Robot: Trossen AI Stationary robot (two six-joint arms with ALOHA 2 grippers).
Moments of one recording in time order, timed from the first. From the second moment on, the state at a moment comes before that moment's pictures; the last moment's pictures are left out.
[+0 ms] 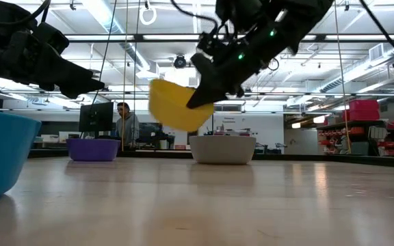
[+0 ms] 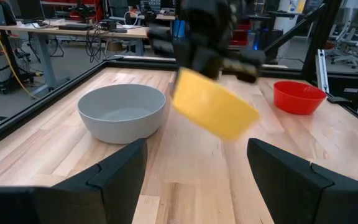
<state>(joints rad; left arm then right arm) 0.27 0.18 0.01 0.05 0.17 -0.02 0.03 1.79 1.06 0.12 0.42 0.15</state>
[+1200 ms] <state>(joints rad) 0.27 0.19 0.01 0.06 0.17 0.00 -0.24 1.61 0.85 0.09 0.46 0.15</state>
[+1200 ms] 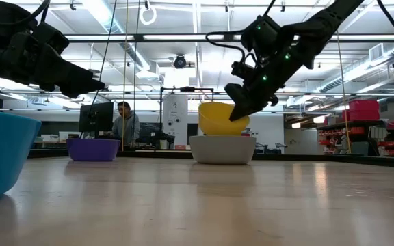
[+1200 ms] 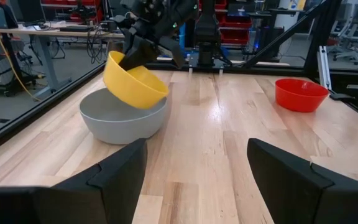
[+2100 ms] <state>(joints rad) 0.27 0.19 0.01 0.06 0.17 0.00 -0.31 1.66 0.84 0.09 0.33 0.21</state>
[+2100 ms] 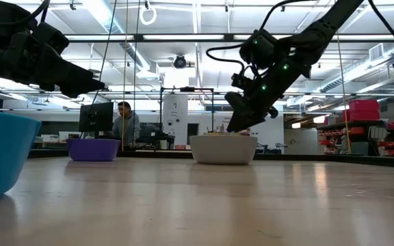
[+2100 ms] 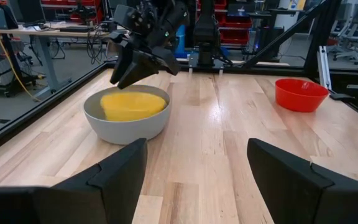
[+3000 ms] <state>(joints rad) 0.27 0.19 0.01 0.05 0.17 0.00 0.19 1.60 0.88 0.19 0.31 0.28</state>
